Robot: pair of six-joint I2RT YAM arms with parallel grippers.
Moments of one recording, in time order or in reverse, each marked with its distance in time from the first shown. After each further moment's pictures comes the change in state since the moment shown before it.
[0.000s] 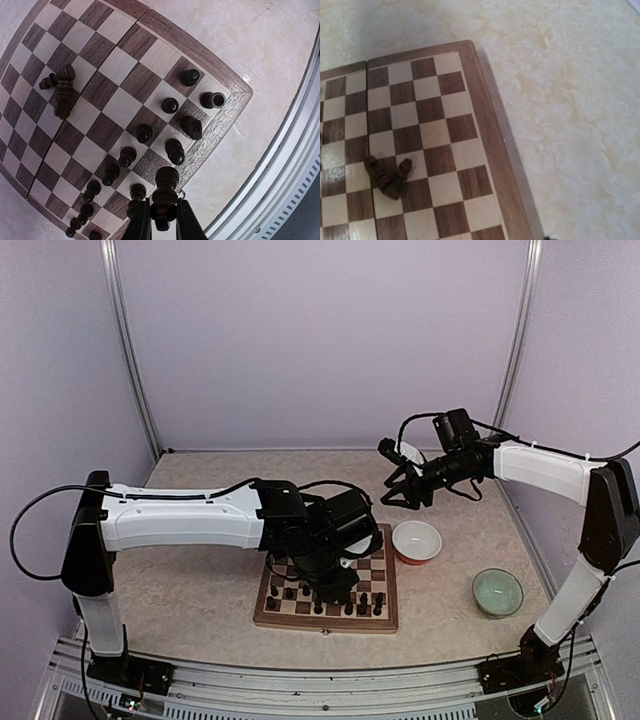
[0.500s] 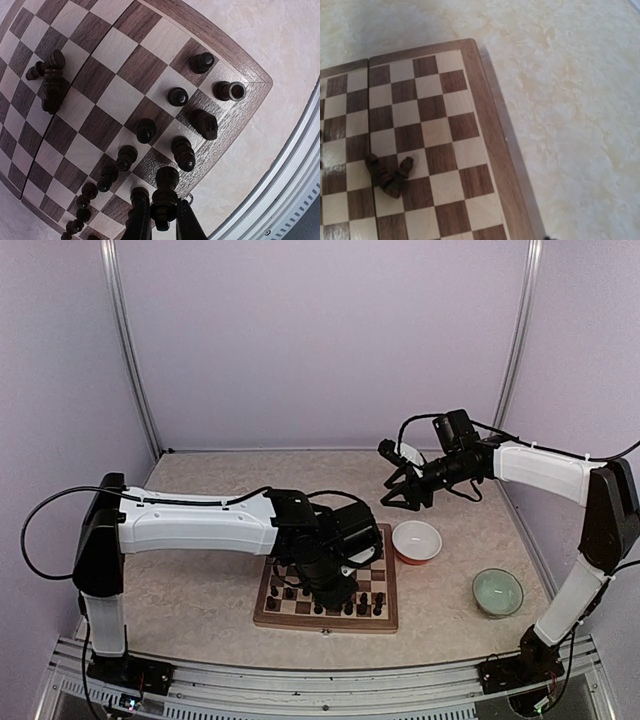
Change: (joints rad) left arm 0.000 0.055 0.001 -0.017 -0.010 0.000; right arm 0.000 0.000 -0.005 0.000 -0.003 -0.008
